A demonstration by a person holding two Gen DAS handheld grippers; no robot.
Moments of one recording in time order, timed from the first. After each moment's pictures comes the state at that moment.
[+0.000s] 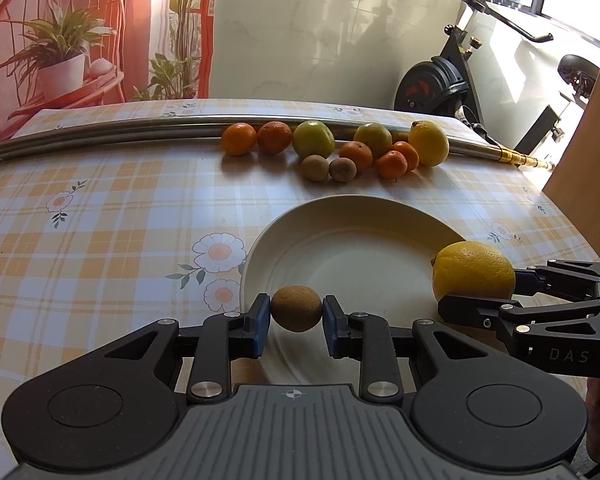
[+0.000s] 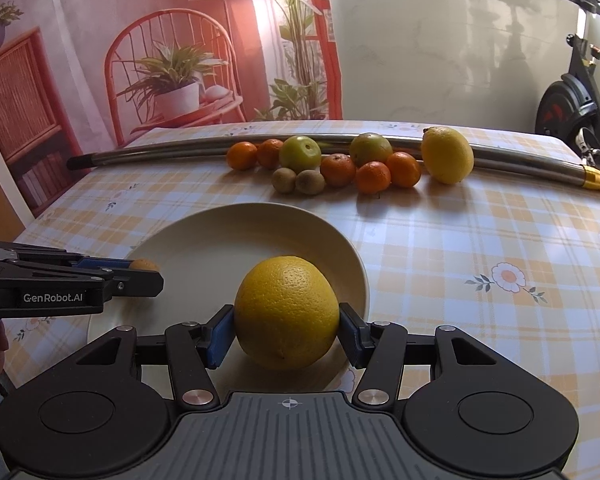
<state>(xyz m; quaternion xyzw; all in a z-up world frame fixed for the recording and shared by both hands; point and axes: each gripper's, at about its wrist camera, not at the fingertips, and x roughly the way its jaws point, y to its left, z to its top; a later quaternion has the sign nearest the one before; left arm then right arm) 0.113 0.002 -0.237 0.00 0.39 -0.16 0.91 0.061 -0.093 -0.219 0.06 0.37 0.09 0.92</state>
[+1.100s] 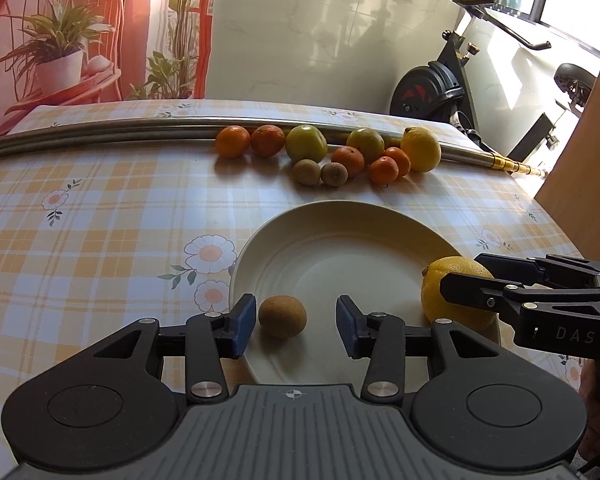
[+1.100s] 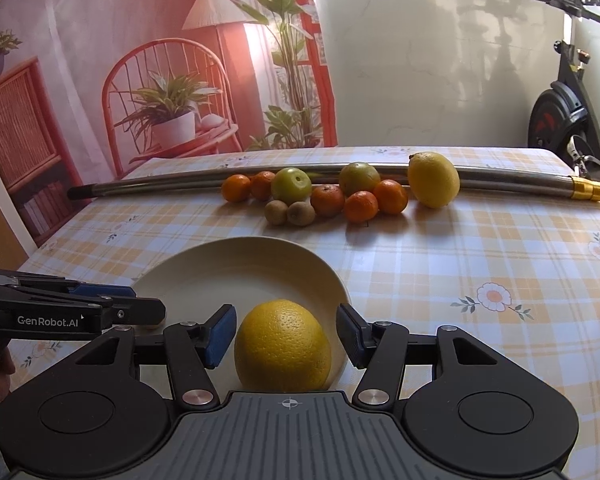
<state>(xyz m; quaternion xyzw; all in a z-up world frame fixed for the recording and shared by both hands) 0.113 0.002 -0.231 -0.02 0.39 -0.17 0.91 0.056 -0.107 -0.205 0.08 0.33 0.09 0.94</state>
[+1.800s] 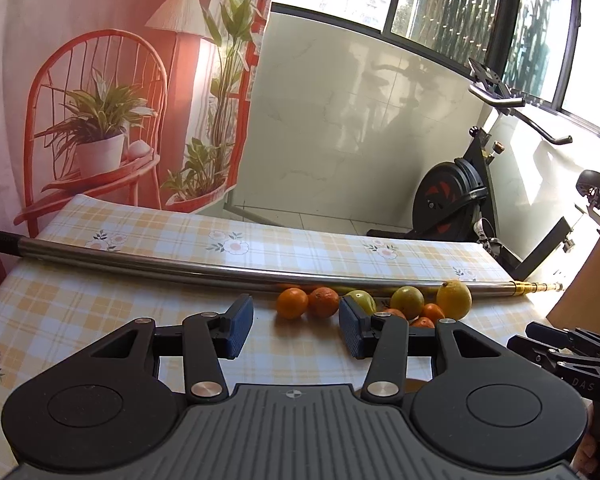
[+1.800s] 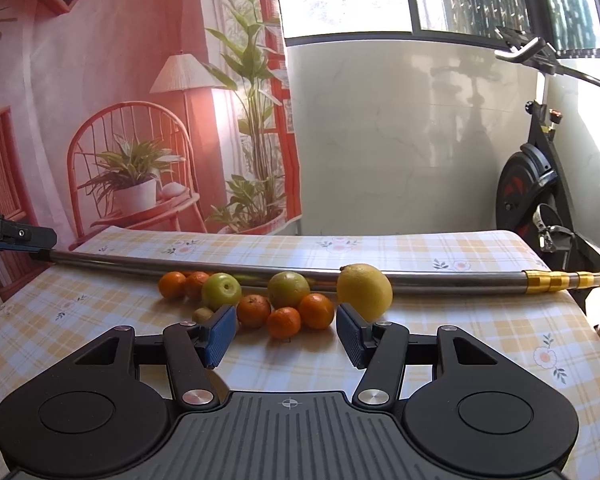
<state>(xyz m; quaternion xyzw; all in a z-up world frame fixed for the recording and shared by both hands) 0.166 0.041 -0.139 -0.05 0.29 -0.13 0.95 0.104 -0.164 -0.170 0.05 0.25 0.04 0.97</state>
